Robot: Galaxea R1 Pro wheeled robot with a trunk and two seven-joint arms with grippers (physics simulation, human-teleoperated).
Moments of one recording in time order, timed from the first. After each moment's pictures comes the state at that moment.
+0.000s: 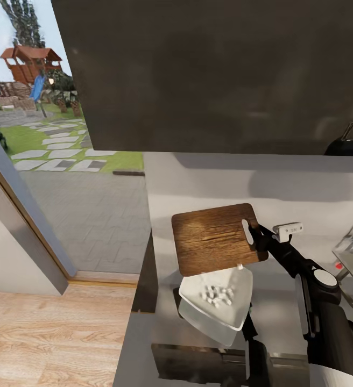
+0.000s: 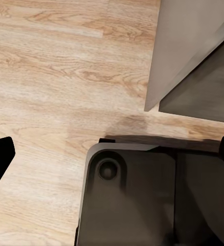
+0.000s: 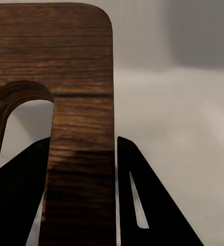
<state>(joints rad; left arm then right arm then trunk) 0.38 -0.07 0.08 -0.92 -0.01 -0.25 0.03 -0.47 0.02 -0.34 -1.56 0.19 0.28 0.55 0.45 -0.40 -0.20</state>
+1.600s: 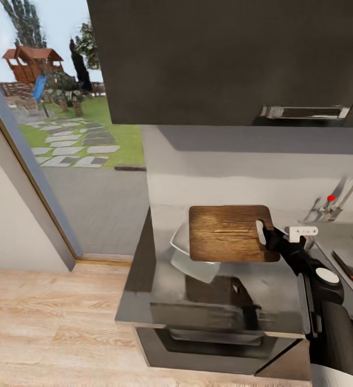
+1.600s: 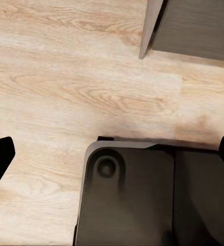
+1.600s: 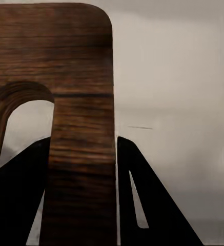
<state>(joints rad) 0.38 -0.07 0.07 -0.91 -0.01 -0.25 0.04 -0.47 0.01 -0.34 -1.58 0.19 0.40 0.32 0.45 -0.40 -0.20</state>
